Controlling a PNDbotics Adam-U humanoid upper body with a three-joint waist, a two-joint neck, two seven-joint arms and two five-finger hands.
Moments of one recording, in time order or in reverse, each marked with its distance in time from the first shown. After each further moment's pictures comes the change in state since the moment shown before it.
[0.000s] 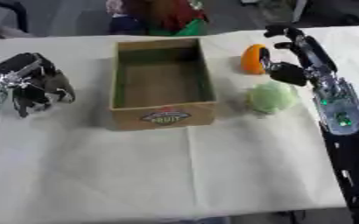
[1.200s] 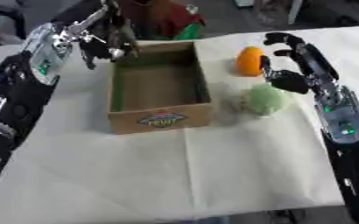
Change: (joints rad) left arm -0.173 -0.209 -0.087 -0.137 0.026 -0.026 0.068; right arm 0.009 0.037 0.025 0.000 0.000 -0.017 0.036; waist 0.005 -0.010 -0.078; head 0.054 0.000
